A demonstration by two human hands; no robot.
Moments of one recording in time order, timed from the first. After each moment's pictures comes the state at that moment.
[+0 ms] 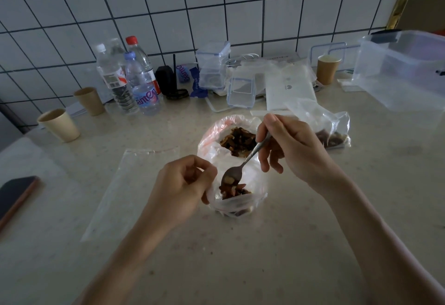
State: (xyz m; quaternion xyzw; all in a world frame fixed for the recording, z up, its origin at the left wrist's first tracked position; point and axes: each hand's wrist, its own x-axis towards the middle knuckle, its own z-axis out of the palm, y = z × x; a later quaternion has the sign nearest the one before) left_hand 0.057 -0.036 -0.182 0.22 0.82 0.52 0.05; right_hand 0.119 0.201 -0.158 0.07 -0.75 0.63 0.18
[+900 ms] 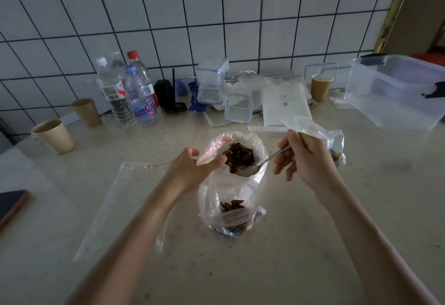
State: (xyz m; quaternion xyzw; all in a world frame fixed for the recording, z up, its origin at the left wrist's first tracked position) left_hand -0.027 0.005 -0.179 0.14 0.91 0.36 0.13; right_hand 0.108 0.228 -0.171 -0.15 -0.74 0.61 0.25
